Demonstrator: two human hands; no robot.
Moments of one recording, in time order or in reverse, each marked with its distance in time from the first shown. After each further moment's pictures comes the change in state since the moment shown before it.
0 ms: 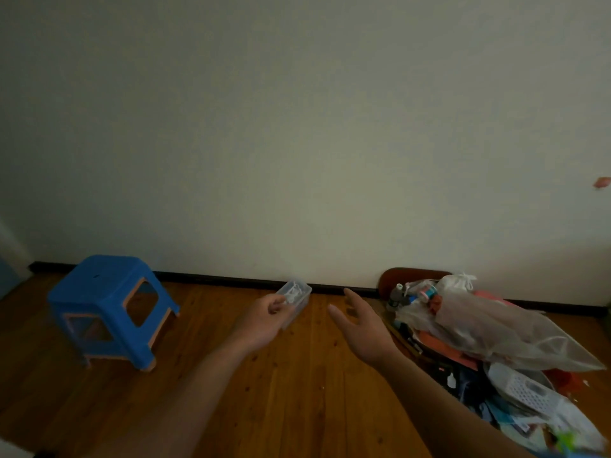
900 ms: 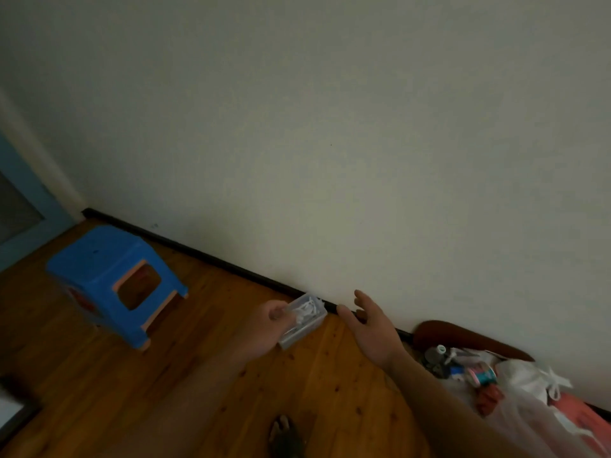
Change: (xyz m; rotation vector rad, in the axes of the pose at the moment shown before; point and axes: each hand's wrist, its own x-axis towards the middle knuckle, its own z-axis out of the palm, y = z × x) left_hand 0.305 0.054 0.075 -0.110 0.115 -0.304; right_hand 0.389 0.083 -0.060 0.005 -0.336 -0.025
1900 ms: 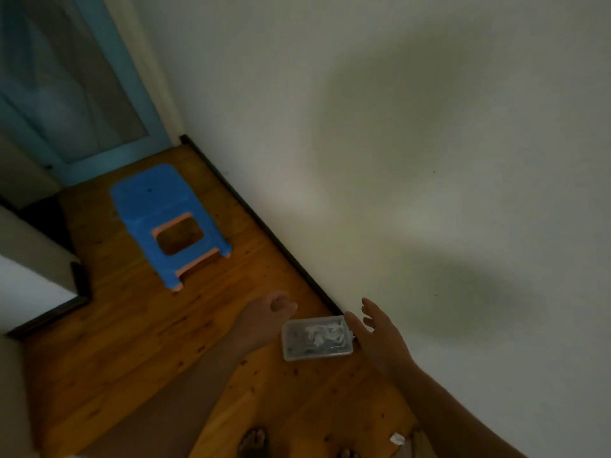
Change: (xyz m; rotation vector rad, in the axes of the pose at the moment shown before) left_hand 0.231 0.009 -0.011 -0.206 0.288 -0.364; right_hand 0.331 0.026 0.019 -0.130 -0.439 -0.096
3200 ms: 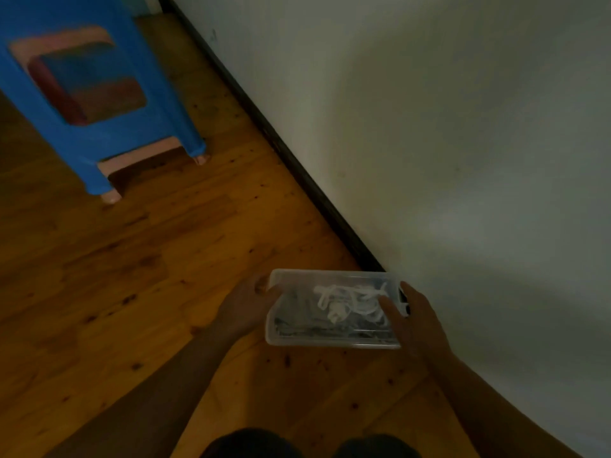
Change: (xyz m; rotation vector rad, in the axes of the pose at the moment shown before) left_hand 0.349 -0.383 0.232 -0.037 0.116 -0.152; right_hand 0.301 0.393 0.195 -0.124 0.092 -0.080
